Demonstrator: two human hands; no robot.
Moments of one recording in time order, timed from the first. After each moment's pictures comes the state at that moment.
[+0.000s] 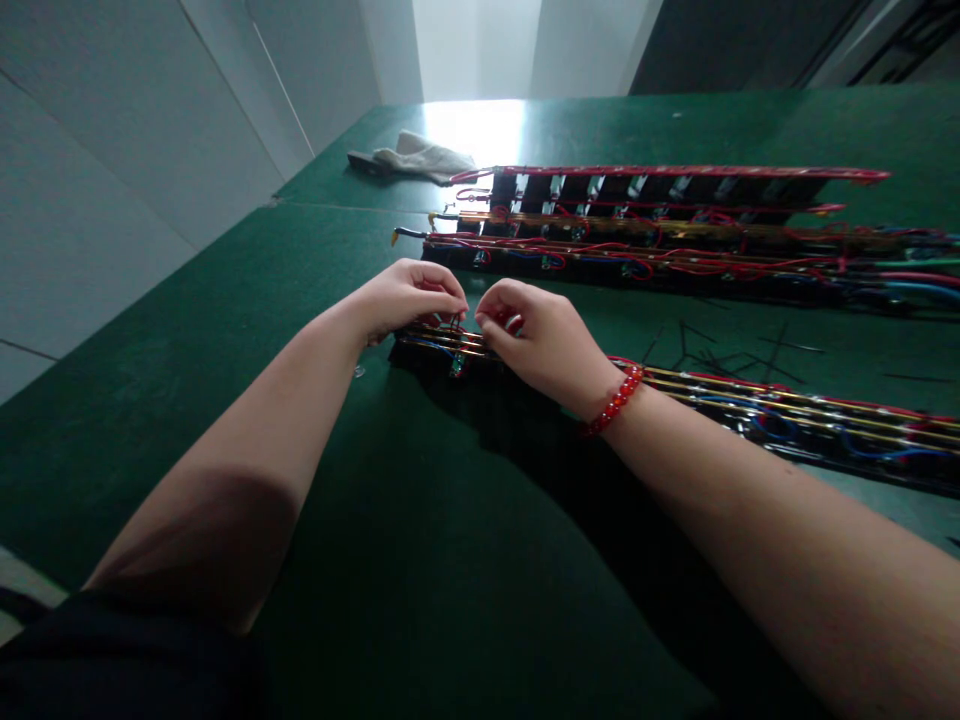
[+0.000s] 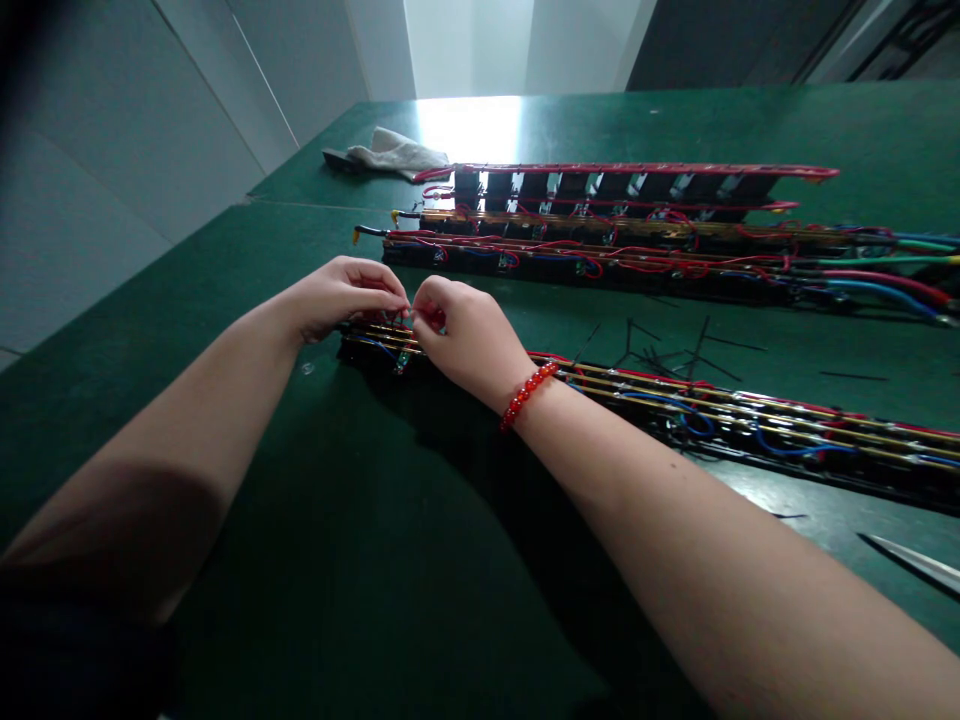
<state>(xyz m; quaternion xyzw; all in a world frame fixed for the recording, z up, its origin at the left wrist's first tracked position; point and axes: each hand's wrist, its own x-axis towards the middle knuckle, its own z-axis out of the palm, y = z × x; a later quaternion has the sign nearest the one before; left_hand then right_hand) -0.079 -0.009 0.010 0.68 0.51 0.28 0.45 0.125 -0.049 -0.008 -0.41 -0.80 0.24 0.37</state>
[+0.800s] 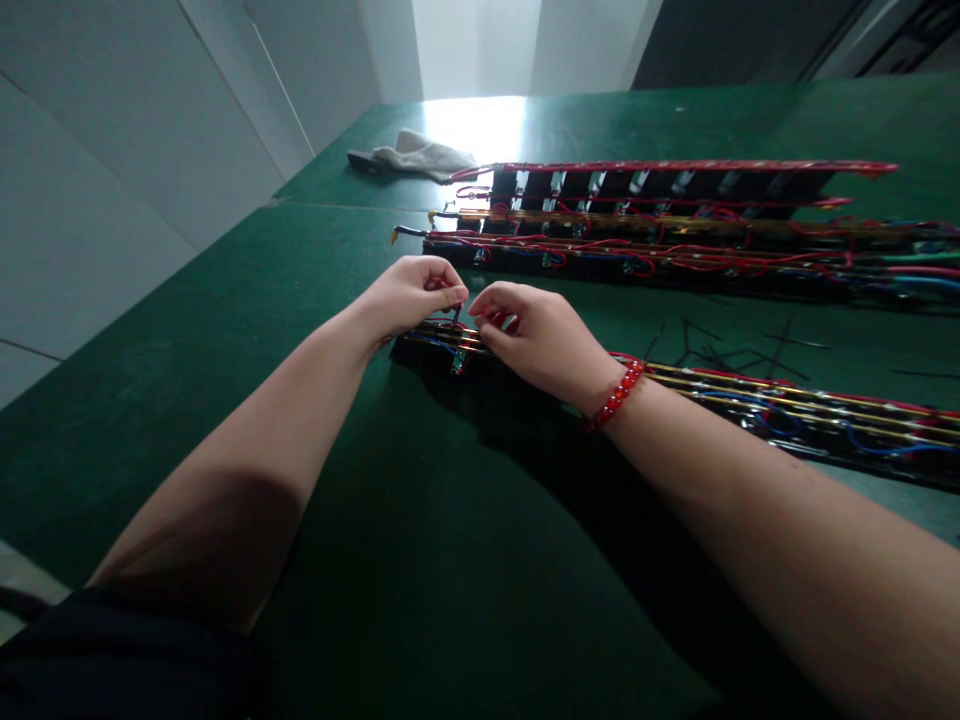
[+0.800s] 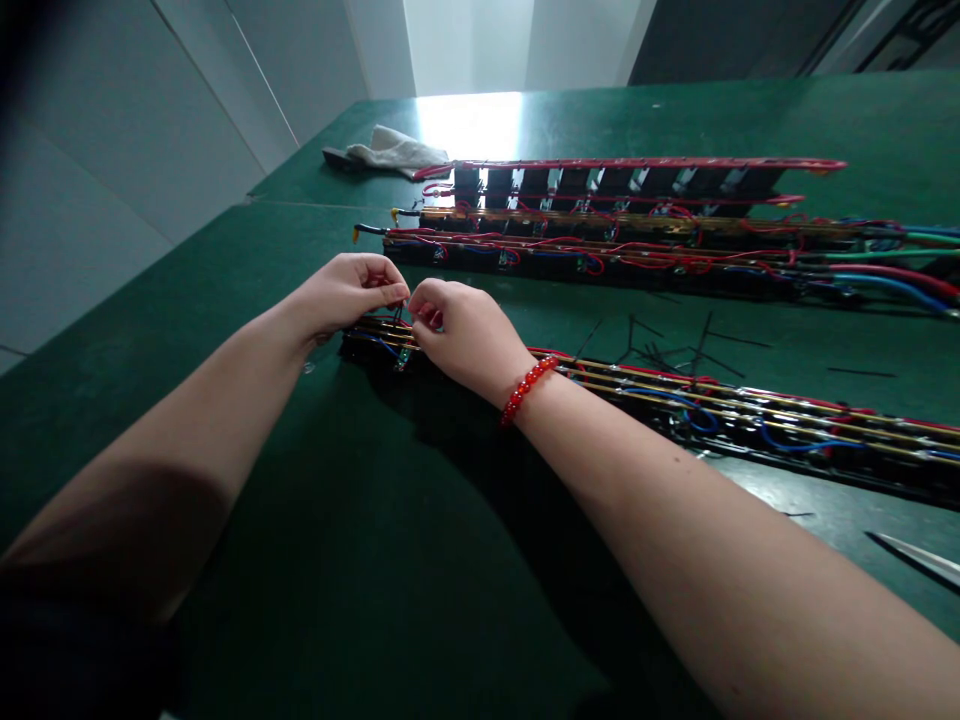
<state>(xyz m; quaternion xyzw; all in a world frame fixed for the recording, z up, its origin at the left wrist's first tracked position) -0.070 -0.006 0.002 0.70 0.53 0.32 0.37 0.124 -0.046 -0.006 -0.41 -0.81 0.25 0.34</state>
